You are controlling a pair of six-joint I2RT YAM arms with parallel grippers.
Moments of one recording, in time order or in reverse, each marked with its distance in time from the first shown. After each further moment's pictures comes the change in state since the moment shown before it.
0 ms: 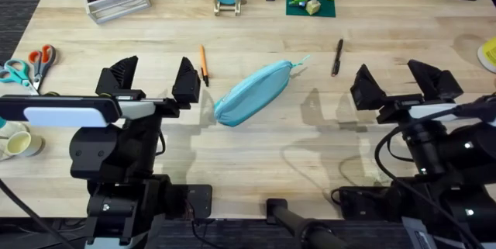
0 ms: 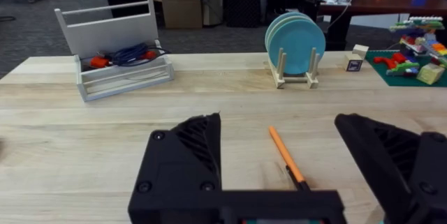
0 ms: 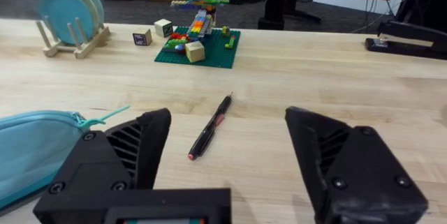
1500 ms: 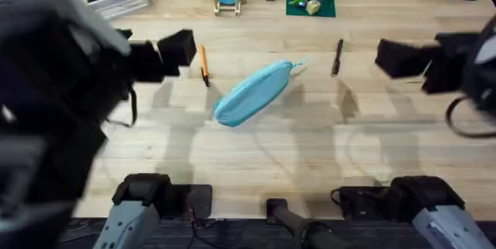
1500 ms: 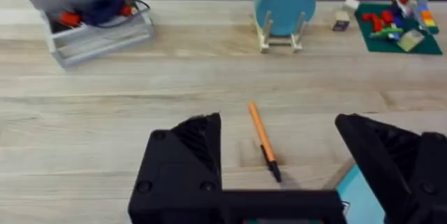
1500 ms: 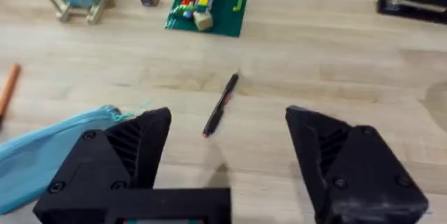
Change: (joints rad) left arm 0.000 0.613 0.621 -0.393 0.059 -0.040; right arm 0.000 0.571 0.694 -0.487 -0.024 -0.015
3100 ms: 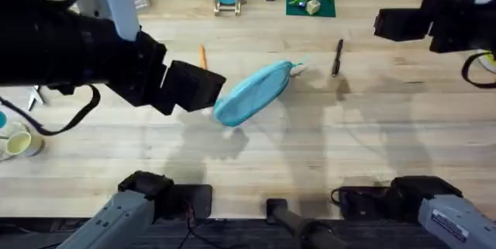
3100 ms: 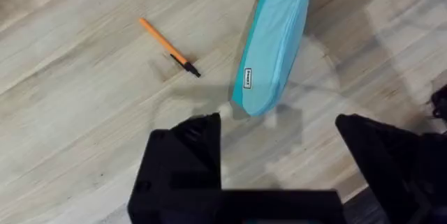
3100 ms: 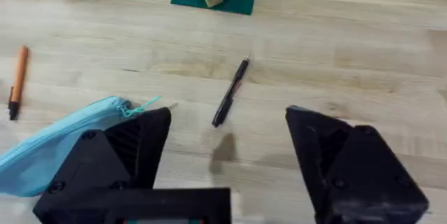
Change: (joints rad) left arm -0.234 0.329 0.703 -0.934 0.179 0.296; right arm 0.000 0.359 0.330 -0.192 -0.040 0.000
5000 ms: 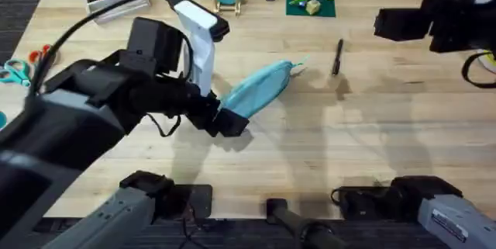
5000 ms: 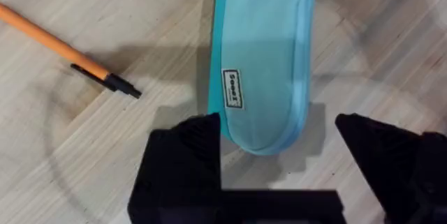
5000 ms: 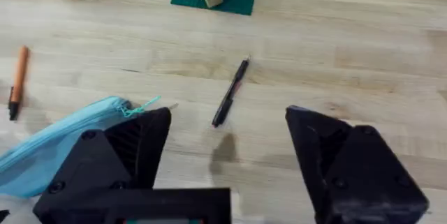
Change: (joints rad) left arm -0.017 0.086 -0.678 0.579 0.187 0.112; right arm 0.000 0.000 0.000 0.001 0.000 0.000
